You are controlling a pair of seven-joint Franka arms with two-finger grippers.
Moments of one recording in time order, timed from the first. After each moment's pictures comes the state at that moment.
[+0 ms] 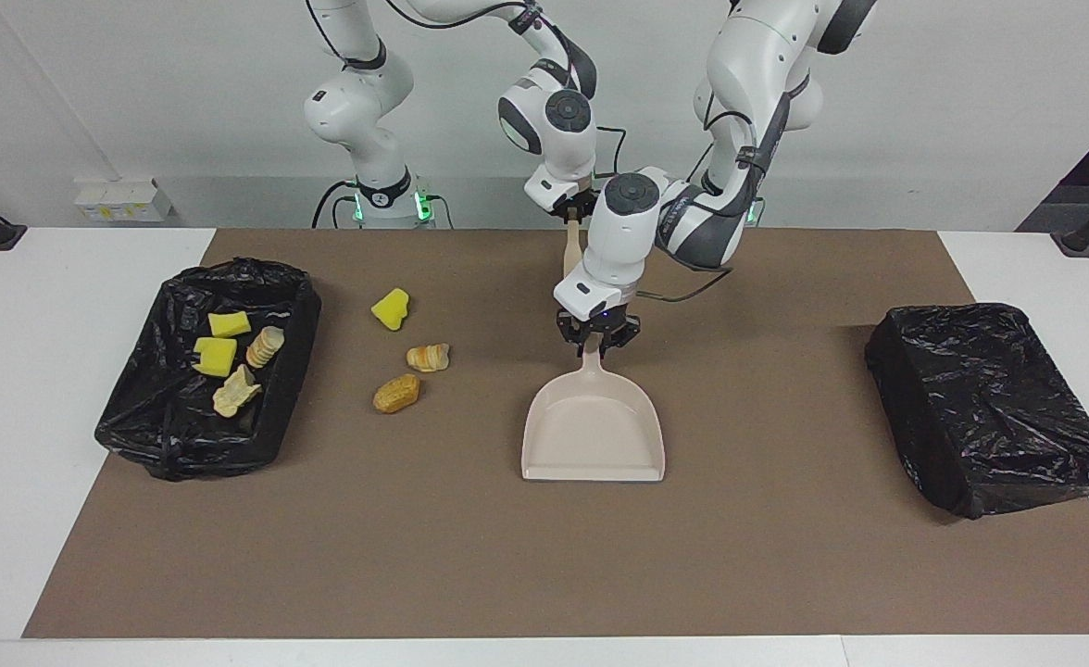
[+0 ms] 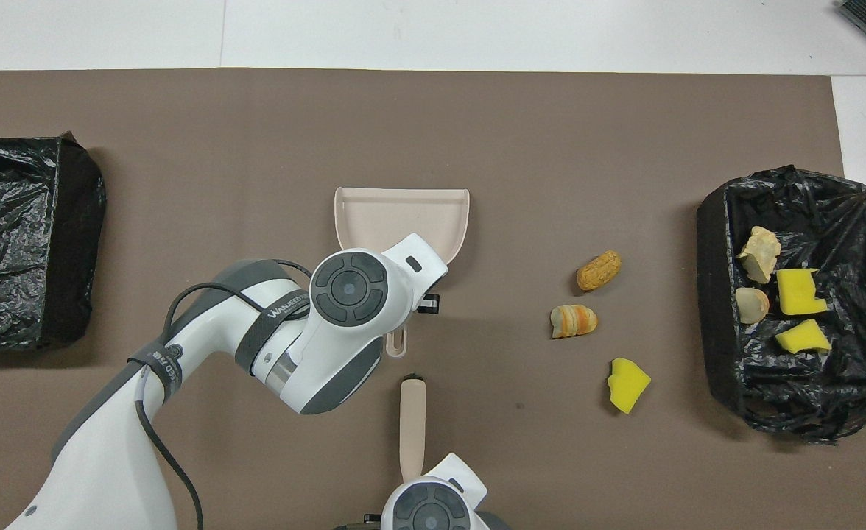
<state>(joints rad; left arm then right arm) -0.17 0.31 -0.54 -1.95 0.20 2.30 -0.63 0.96 -0.04 0.03 -2.36 0.39 2.17 0.80</state>
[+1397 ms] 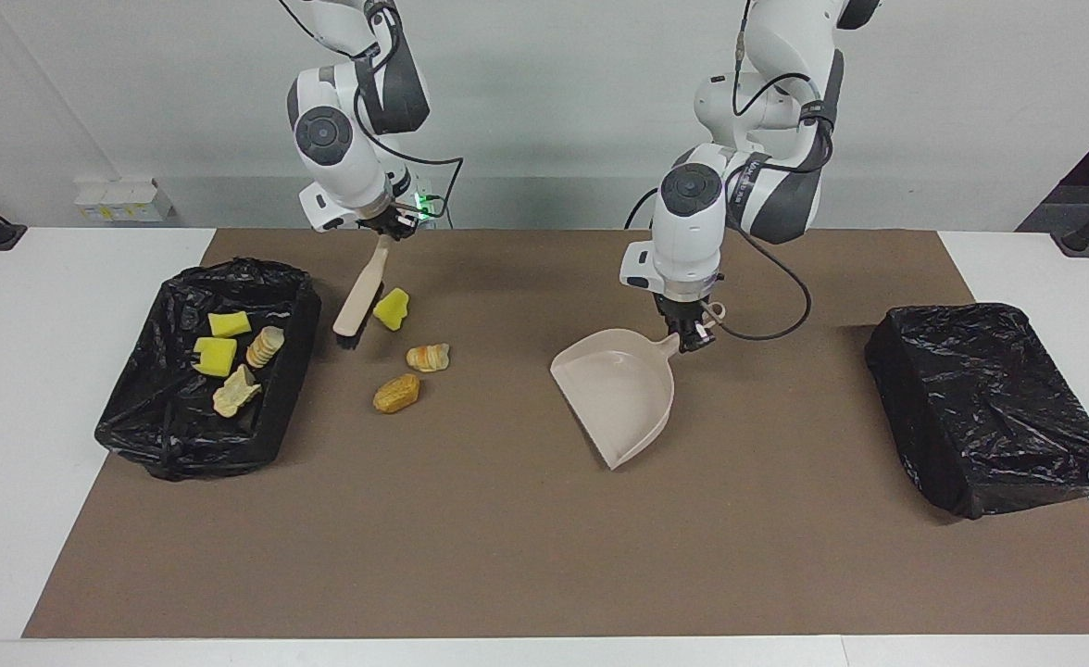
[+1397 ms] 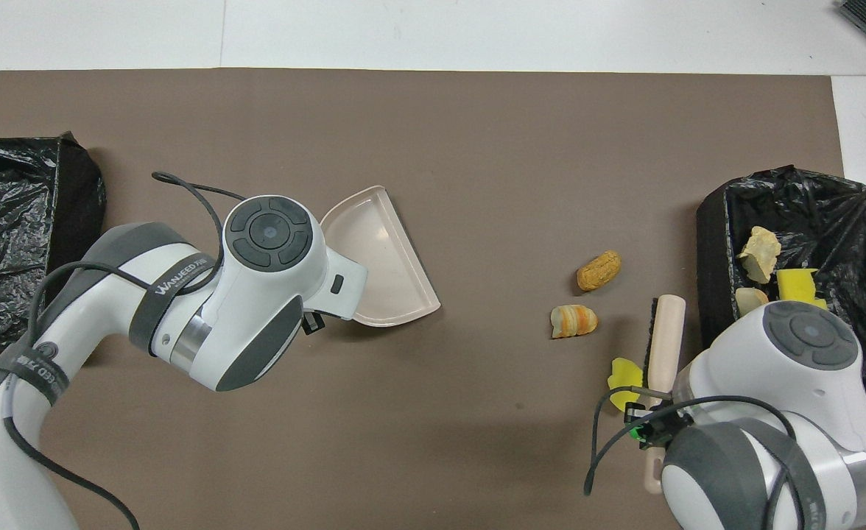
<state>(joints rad) -0.07 0.20 -0.50 -1.91 0.23 1.95 0.56 0.19 -0.31 0.02 -2.40 0.07 1.62 0.51</state>
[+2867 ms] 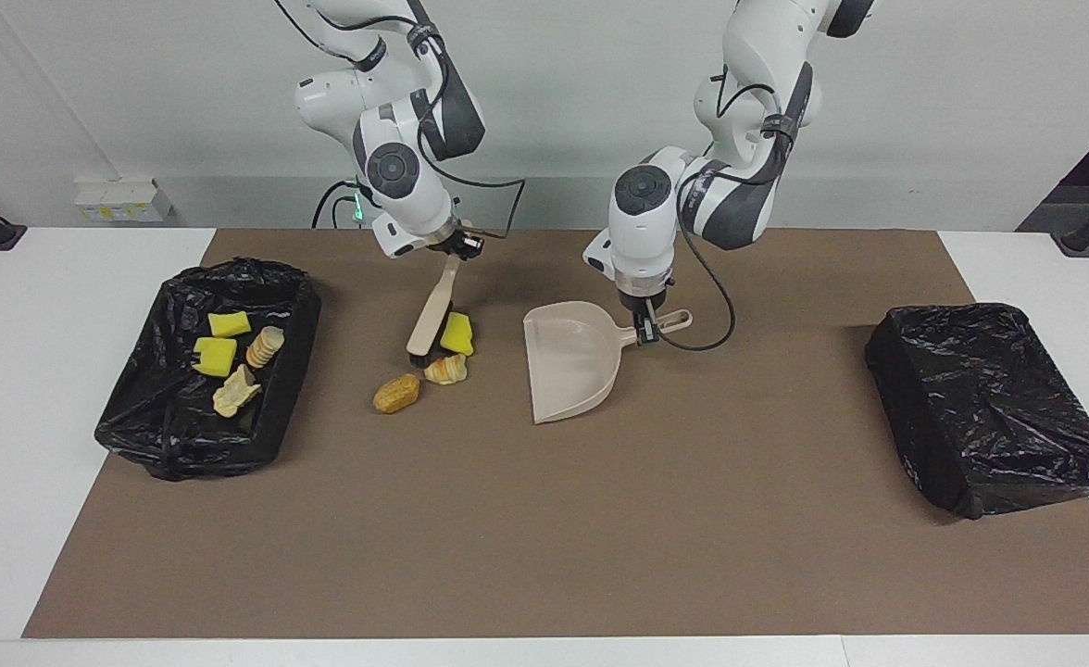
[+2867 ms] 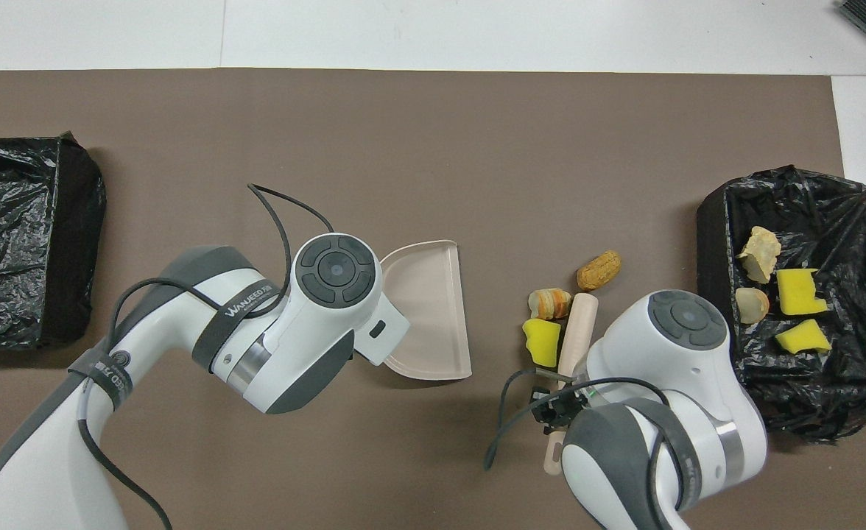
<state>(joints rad) -0.09 0.23 -0.56 -1.94 0.23 1.99 0.79 0.36 -0.09 0.04 -2.28 0.30 1.82 0.64</state>
